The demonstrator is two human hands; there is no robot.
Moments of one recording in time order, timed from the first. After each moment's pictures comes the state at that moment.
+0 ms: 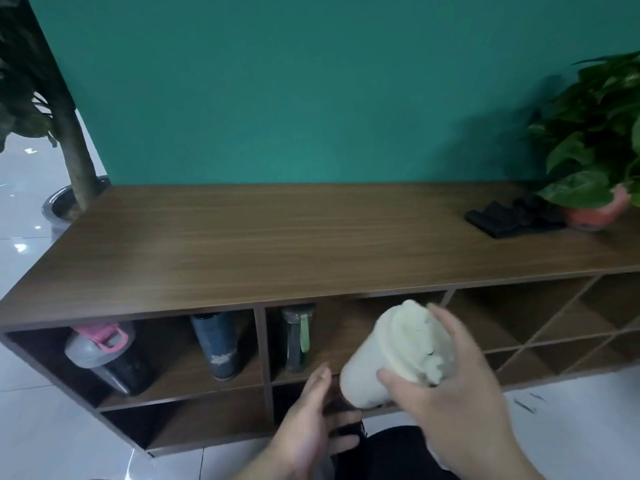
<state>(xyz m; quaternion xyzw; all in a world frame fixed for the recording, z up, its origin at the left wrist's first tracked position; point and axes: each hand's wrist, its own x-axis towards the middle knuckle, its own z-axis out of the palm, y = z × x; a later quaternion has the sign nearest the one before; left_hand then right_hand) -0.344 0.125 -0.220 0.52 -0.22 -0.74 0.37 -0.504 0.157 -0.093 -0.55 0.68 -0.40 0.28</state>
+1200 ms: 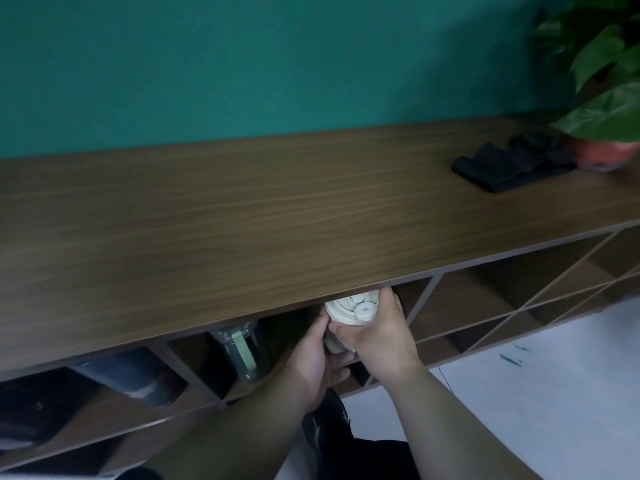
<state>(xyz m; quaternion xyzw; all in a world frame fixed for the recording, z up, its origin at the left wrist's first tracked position) -0.429 -0.025 -0.292 0.56 -0.22 -0.74 0.32 -0.544 -0.011 -0.241 -0.49 0.71 -0.37 0.34</state>
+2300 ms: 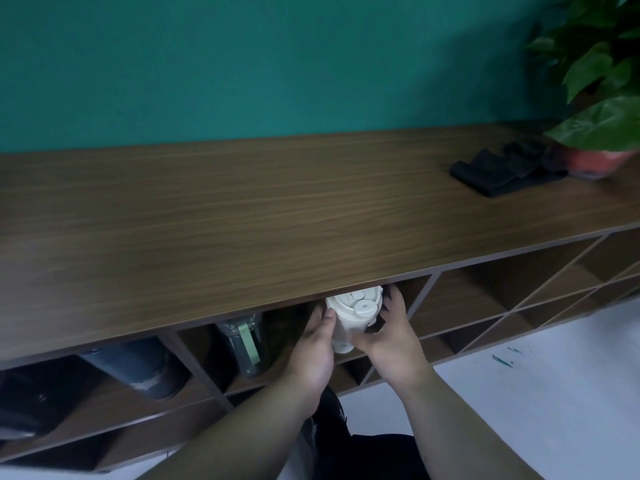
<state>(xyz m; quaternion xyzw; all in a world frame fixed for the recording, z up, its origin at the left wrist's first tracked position) -0.421 -0.001 -0.258 0.59 -0.33 -0.66 0.33 -0.553 0.011 -0.233 -0.47 0.70 -0.35 0.41</state>
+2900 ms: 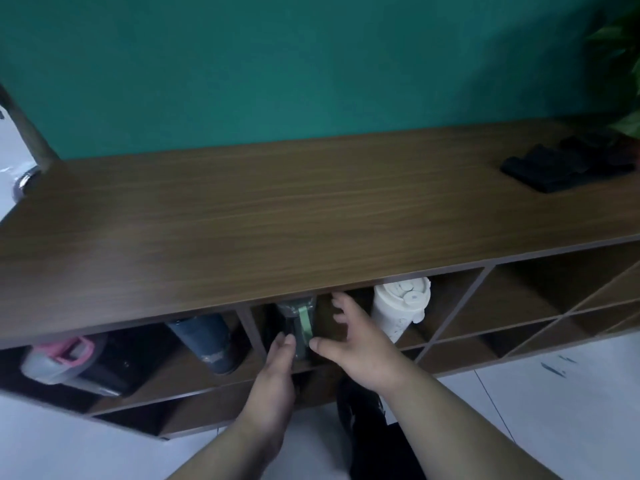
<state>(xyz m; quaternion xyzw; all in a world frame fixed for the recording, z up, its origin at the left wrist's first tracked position) -0.305 0.057 -0.253 0.62 -0.23 -0.63 0.40 -0.456 0.018 -0.223 -0.61 0.59 -0.22 0.48</state>
